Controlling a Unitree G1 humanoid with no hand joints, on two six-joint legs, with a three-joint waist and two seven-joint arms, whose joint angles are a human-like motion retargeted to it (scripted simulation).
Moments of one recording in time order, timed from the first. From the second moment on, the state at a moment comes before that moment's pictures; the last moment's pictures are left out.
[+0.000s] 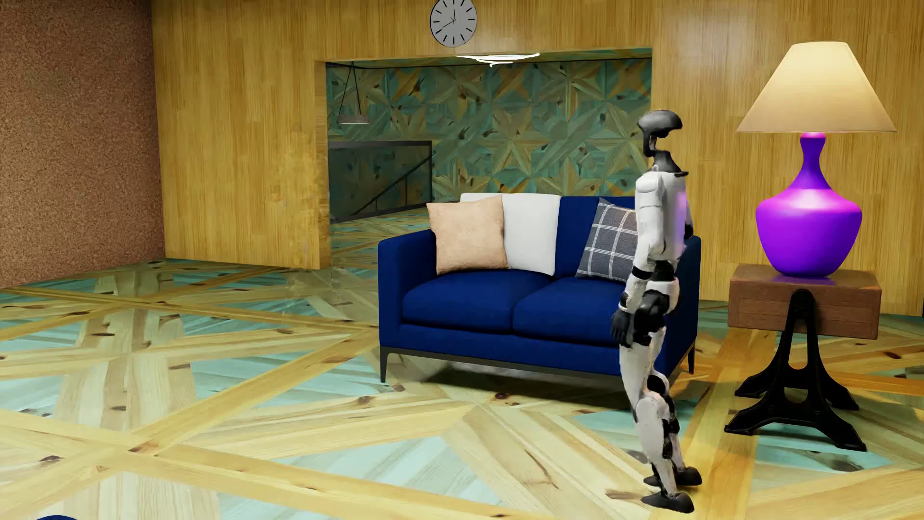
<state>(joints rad) 0.07 -0.07 0.04 0.01 0.15 0.02 0.00 0.00 0.05 0.23 0.46 0.15 0.16 -0.13 -0.17 0.32 -0.33 0.00 0.00 -0.65 0.68 0.90 0.87 0.00 0.00 0.00 0.00 0.00 0.00</state>
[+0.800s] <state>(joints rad) -0.34 -0.01 0.21 -0.02 0.02 0.00 0.00 0.00 0.13 0.83 1.27 0.25 0.17 -0.31 0.05 0.32 -0.35 0.00 0.00 -0.52 0.75 0.96 0.86 0.00 0.00 0.00 0.00 0.00 0.00</state>
